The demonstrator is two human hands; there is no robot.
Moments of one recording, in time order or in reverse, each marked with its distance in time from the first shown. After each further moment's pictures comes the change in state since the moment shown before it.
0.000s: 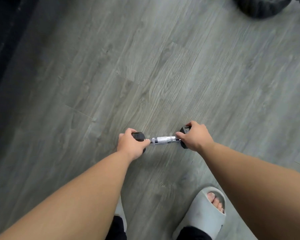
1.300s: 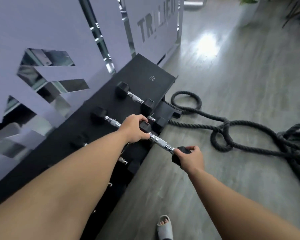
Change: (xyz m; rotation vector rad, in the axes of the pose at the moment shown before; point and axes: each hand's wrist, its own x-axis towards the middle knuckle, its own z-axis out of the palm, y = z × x) left_hand -0.578 0.177 -0.638 0.284 0.426 0.783; right_hand -0.678 -0.320 -0.251 0.817 0.358 -0.332
